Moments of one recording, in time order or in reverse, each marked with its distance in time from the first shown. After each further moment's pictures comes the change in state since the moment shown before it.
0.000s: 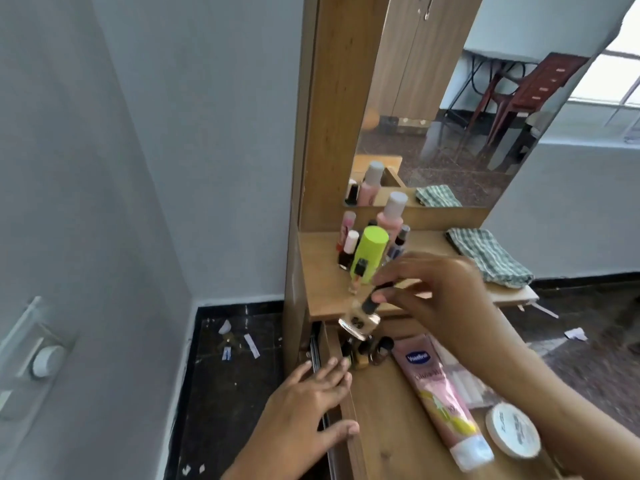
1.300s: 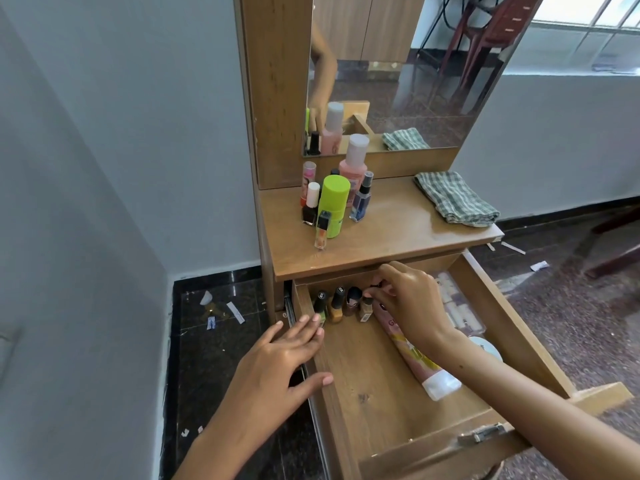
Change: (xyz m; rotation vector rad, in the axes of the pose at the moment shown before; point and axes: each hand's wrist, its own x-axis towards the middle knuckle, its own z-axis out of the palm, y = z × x) left_hand -0.001 0.000 0.003 -0.068 0.085 -0.079; right_hand -0.071 0.101 0.070 -0.320 0.039 0.195
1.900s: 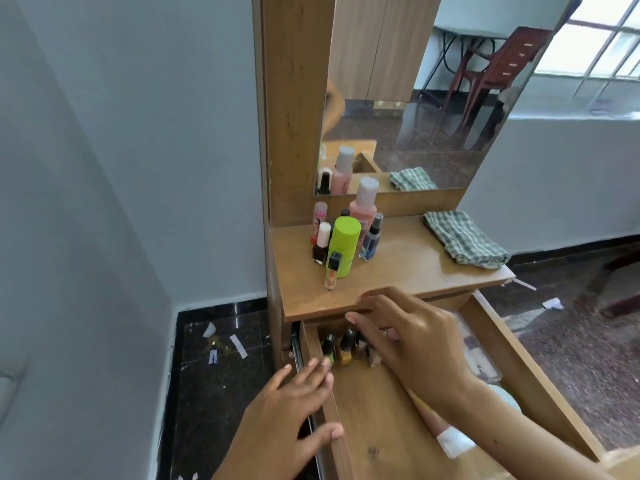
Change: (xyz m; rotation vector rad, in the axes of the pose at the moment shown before) left_hand 0.011 -0.005 -0.001 0.202 -0.028 0.095; right_hand 0.015 -0.060 -0.047 0.011 0.205 -0.252
